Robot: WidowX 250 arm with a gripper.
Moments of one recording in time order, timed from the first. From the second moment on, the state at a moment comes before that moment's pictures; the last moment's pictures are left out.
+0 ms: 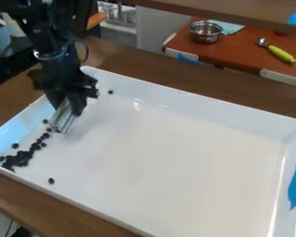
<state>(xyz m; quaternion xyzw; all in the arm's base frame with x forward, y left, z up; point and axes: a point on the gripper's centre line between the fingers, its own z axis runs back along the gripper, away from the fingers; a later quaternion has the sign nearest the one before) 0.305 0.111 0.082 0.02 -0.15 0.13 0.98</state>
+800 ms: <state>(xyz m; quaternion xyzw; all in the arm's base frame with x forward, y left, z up) 0.250 0.047 0.075 -0.05 -0.08 0.01 0.99</state>
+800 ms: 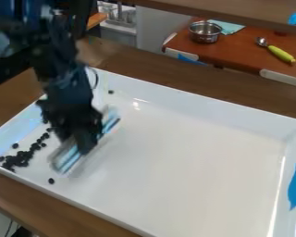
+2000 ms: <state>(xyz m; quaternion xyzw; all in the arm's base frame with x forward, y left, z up) 0.234 0.117 0.066 0.05 -0.08 -0.01 1.00</state>
